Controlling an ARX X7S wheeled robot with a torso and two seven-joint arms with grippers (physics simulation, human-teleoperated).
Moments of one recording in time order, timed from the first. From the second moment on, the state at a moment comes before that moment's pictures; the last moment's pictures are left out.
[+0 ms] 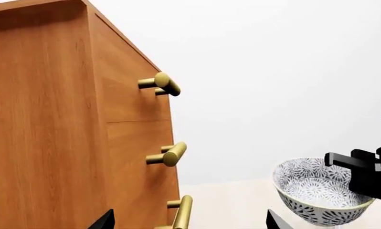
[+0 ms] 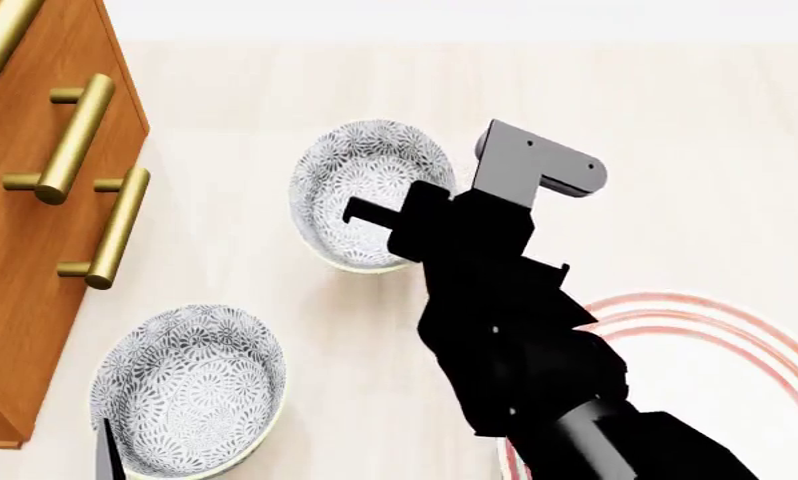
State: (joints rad) left arm 0.06 -0.32 0.34 0.10 0.08 0.51 -0.54; right arm 1.29 0.10 -1.32 1.04 1.72 0.03 0.37
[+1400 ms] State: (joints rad) left arm 0.06 -0.33 0.37 0.11 0.10 0.49 -0.56; right arm 1.16 1.44 -1.29 -0.33 1.46 -0.20 0.31
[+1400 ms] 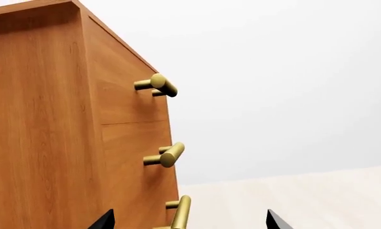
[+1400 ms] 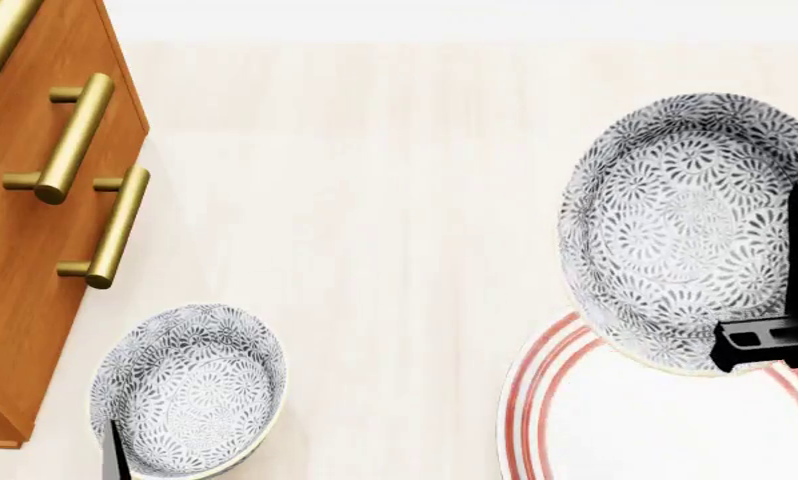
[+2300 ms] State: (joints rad) left arm 0.05 -0.33 0.38 0.11 0.10 0.48 -0.58; right arm 1.01 1.50 -1.35 -0.35 1.45 -0.29 0.24
